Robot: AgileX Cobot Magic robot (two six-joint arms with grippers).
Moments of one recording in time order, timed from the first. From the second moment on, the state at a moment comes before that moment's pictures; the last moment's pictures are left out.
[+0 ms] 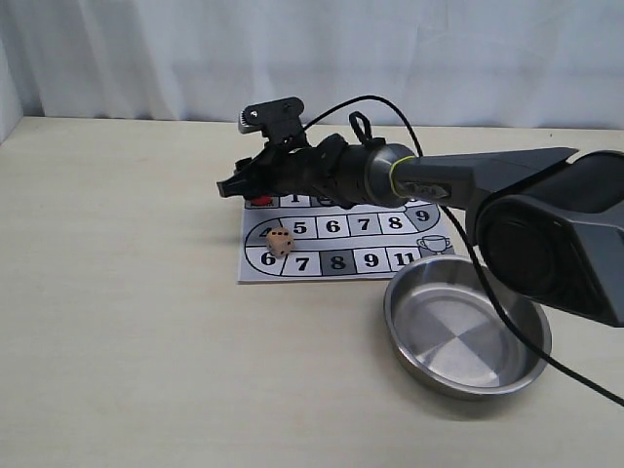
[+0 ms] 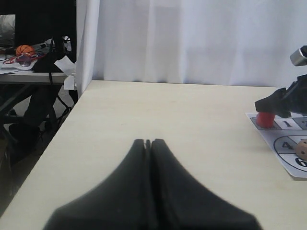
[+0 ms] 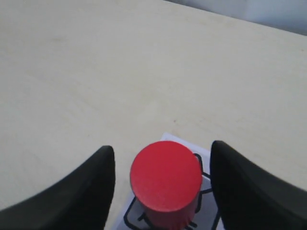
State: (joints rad) left arm -0.03 0.00 0.00 0.18 0.25 -0.18; right arm 0.52 2.50 -1.89 0.88 0.06 -0.82
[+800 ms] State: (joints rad) left arm -0.03 0.00 0.00 0.18 0.25 -0.18; right arm 0.47 2.43 -1.89 0.88 0.15 -0.82
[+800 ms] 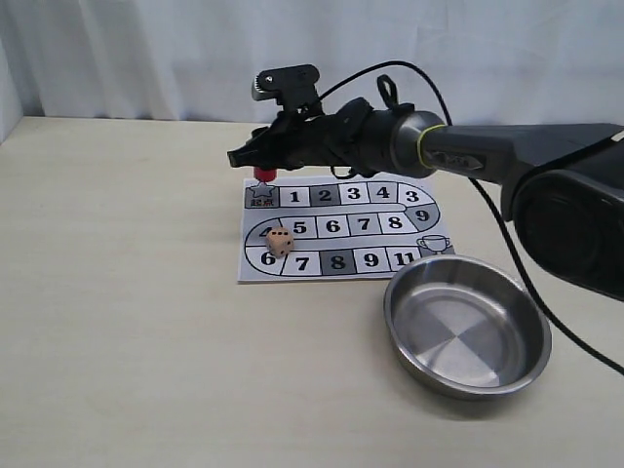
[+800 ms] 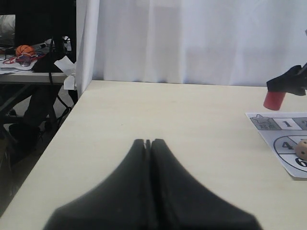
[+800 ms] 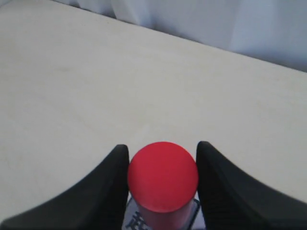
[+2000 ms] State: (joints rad) left arm -0.03 0.00 0.00 0.18 0.25 -0.18; right arm 0.39 2.43 -1.89 0.68 0.32 -0.80
